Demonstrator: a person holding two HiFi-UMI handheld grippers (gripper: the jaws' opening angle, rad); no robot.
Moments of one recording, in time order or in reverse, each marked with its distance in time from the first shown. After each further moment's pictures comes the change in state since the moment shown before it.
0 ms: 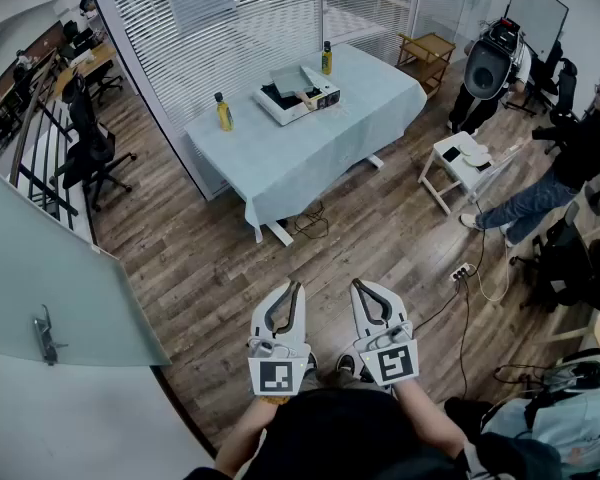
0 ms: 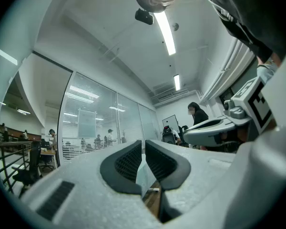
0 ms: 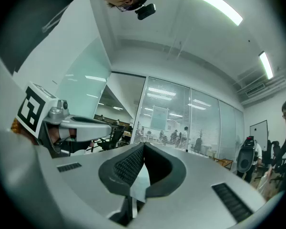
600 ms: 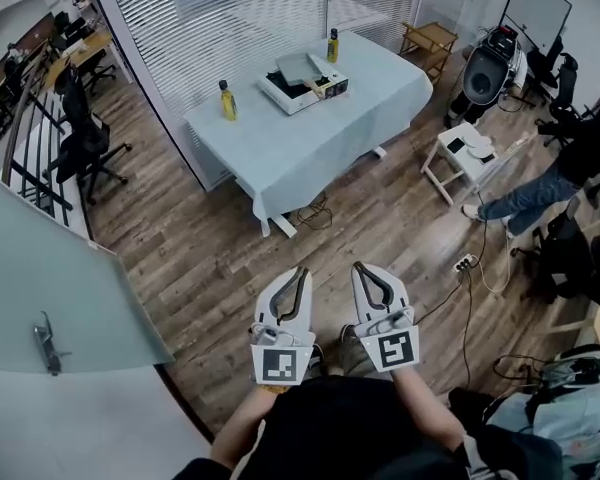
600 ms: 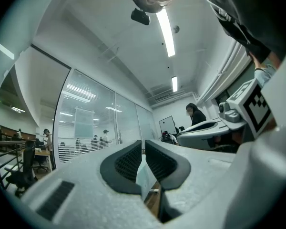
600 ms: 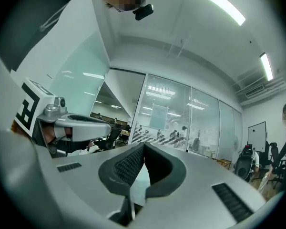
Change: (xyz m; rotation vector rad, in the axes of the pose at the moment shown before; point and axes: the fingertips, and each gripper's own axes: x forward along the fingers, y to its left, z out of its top) left arm 0.018 0.051 -0.023 -0.005 0.055 -0.059; right arm 0.068 0.019 0.000 -0.031 0.008 -0.025
